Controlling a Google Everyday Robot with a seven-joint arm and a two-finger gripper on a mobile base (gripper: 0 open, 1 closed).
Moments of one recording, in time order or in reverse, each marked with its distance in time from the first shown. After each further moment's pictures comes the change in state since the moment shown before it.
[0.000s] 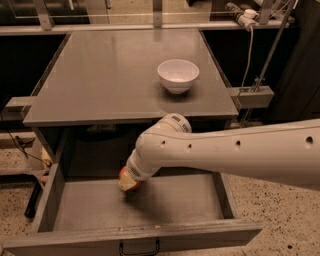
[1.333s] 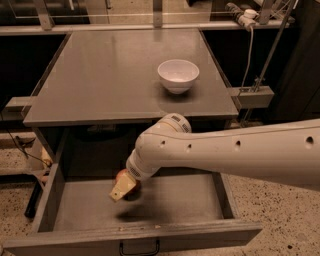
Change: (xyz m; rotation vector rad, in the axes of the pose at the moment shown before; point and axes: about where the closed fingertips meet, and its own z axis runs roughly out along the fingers) arm 0.000 0.000 0.000 0.000 0.000 0.000
